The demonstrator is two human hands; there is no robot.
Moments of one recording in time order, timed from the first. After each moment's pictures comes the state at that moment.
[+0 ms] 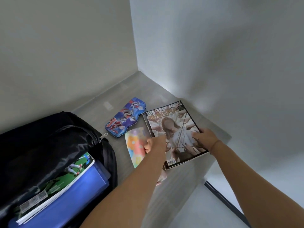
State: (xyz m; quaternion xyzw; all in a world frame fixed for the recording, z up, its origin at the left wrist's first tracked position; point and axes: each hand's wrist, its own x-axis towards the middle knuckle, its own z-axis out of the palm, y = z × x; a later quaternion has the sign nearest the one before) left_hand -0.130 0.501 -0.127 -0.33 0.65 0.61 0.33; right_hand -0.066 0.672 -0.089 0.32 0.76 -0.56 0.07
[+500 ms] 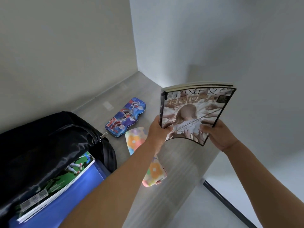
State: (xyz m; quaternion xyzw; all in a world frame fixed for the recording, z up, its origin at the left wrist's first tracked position) left_hand -0.119 0.484 -0.042 0.00 0.65 0.71 0.25; right_hand -0.060 0.699 -0.066 0.22 0.66 -0.72 -0.03
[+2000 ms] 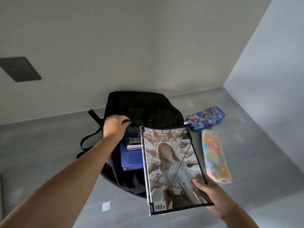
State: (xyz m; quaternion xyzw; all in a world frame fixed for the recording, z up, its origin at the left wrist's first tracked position) left_hand -0.051 0.067 -0.009 -0.12 0.95 0.27 -0.14; right_hand 0.057 0.414 -0.057 0.10 0.48 -0.81 0.33
